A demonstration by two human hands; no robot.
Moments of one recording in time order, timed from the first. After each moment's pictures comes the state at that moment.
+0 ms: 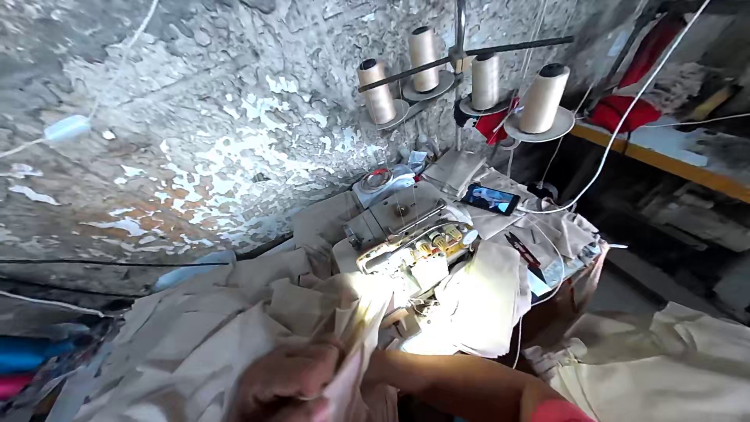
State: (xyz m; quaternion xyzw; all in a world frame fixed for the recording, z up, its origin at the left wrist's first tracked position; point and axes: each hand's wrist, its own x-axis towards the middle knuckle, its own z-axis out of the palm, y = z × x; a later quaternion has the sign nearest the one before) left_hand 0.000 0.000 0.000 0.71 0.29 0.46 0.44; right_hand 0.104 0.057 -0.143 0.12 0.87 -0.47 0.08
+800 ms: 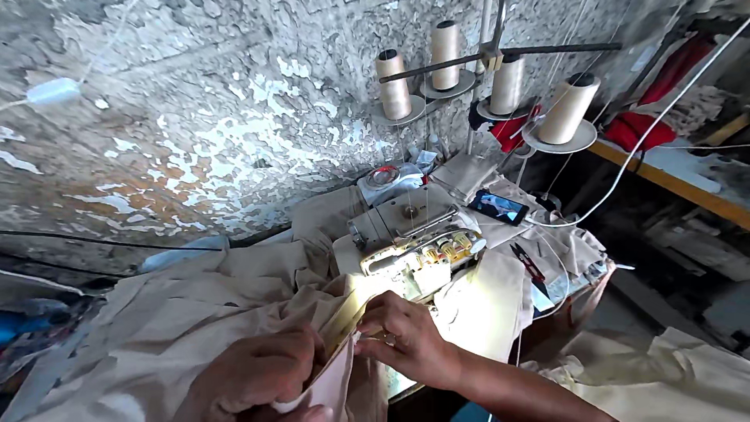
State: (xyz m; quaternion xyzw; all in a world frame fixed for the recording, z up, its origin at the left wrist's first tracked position) left_hand -0.027 0.016 0.015 0.79 0.30 0.38 0.36; right_hand 0.174 0.087 -0.110 0.13 0.77 -0.32 -0.53
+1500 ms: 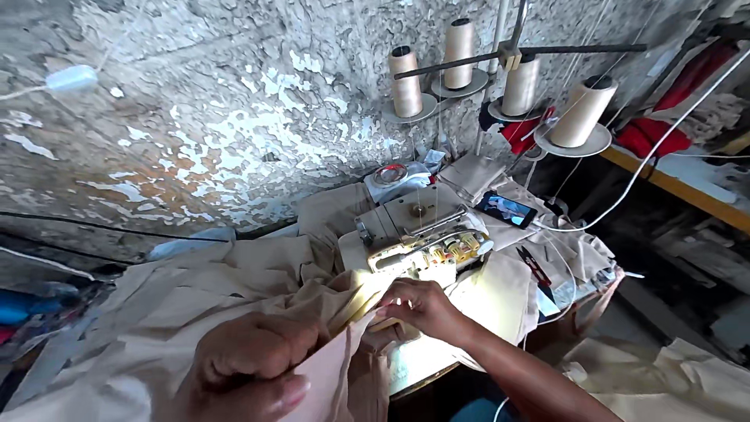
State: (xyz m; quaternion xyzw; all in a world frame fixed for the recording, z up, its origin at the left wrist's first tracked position) left_hand -0.027 0.023 0.009 0.70 0.23 0.48 0.48; right_hand 0.192 0.123 -0.127 0.18 0.79 -0.41 -0.41
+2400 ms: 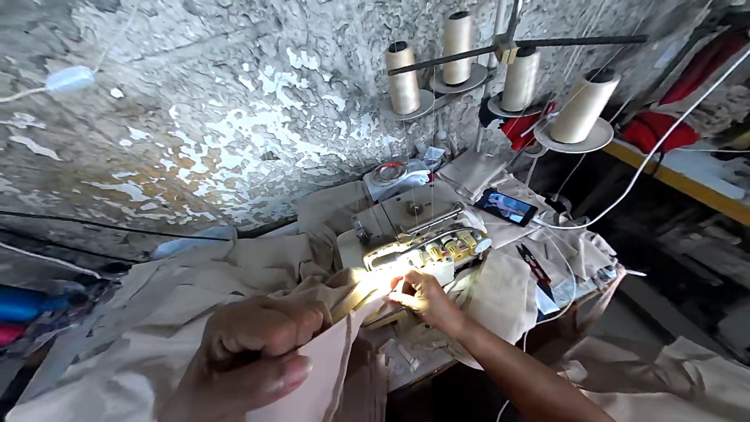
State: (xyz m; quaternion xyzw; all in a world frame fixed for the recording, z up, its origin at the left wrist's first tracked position) left_hand -0.015 0.030 0.015 0.69 0.27 0.49 0.47; right_hand 0.191 0.135 -0.161 0.29 0.72 -0.51 -0.38
